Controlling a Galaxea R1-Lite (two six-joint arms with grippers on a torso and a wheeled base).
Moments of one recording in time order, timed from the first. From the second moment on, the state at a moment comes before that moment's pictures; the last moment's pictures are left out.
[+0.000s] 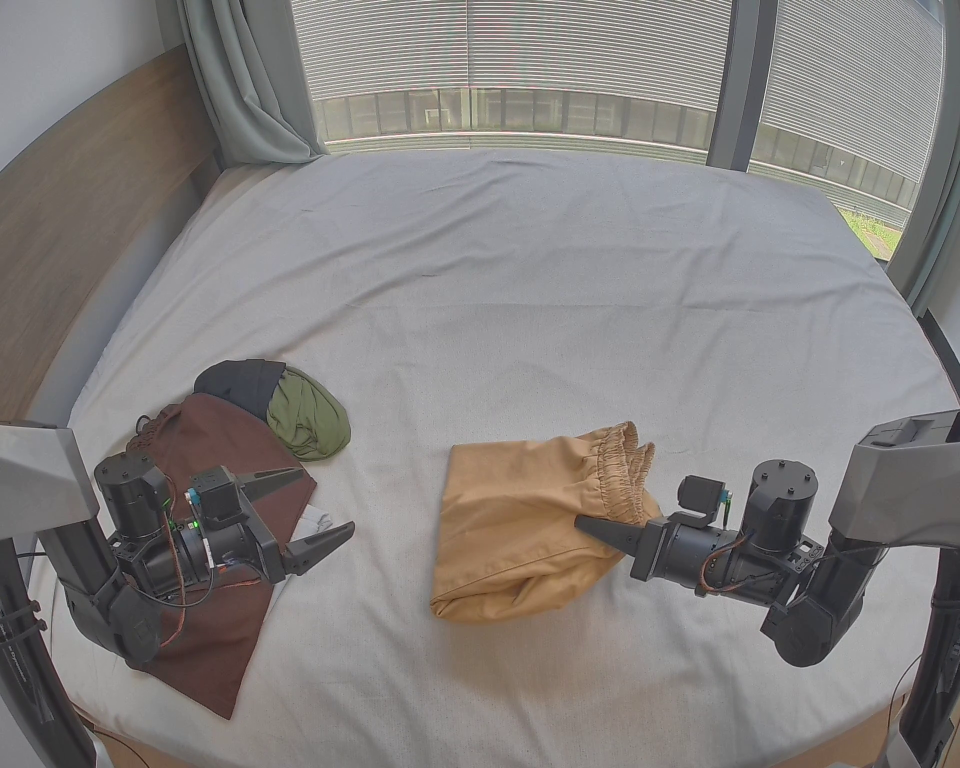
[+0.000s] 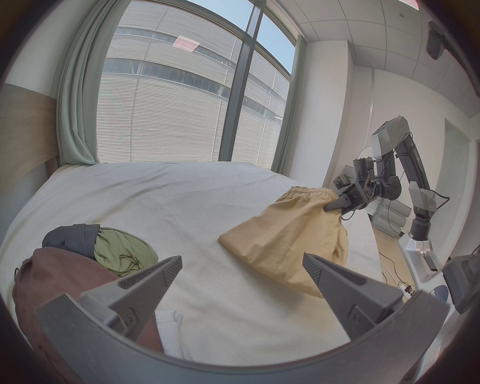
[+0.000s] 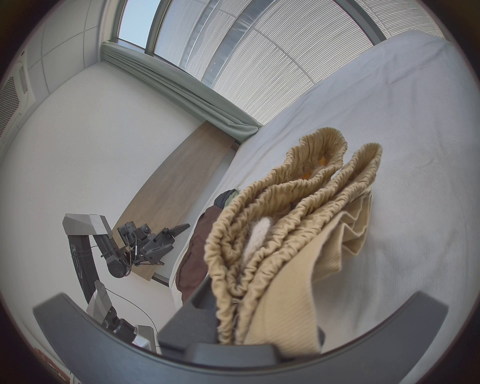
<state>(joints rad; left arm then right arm) -0.09 2.08 -0.35 -1.54 -0.70 0.16 0.46 2.18 -0.47 -1.54 0.46 0.56</state>
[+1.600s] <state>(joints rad) -0.09 2.05 -0.32 -1.54 -0.72 0.16 0.37 2.18 -0.94 -1.49 0.63 0.81</state>
